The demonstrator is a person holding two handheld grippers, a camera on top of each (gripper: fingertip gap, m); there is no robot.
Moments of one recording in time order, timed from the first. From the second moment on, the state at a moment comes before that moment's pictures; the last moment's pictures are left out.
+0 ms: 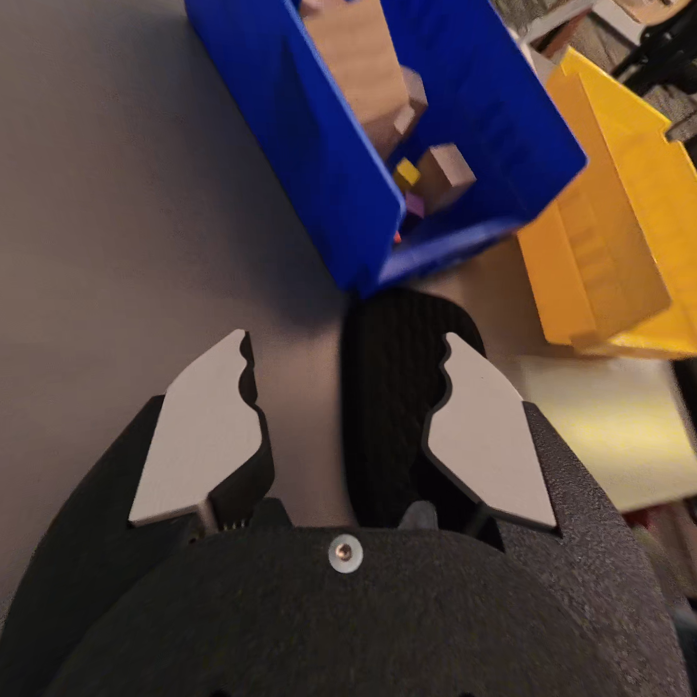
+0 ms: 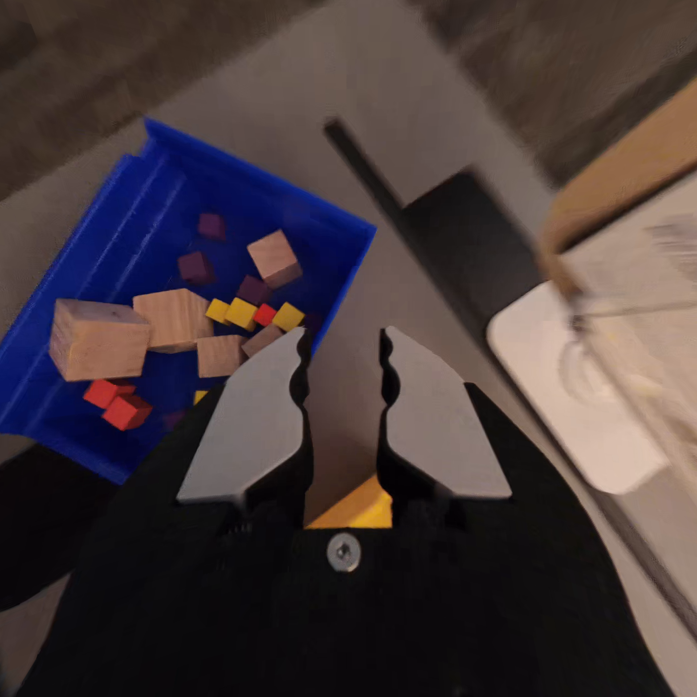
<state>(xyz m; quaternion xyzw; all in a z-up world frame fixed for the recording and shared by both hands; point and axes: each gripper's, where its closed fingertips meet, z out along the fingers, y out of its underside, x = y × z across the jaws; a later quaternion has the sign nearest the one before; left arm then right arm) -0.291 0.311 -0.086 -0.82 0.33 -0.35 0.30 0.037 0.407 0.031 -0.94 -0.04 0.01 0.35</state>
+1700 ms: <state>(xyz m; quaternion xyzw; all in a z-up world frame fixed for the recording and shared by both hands) -0.214 0.433 -0.110 -0.81 0.50 -0.23 0.21 0.319 -0.079 -0.120 -0.90 0.41 0.03 0.15</state>
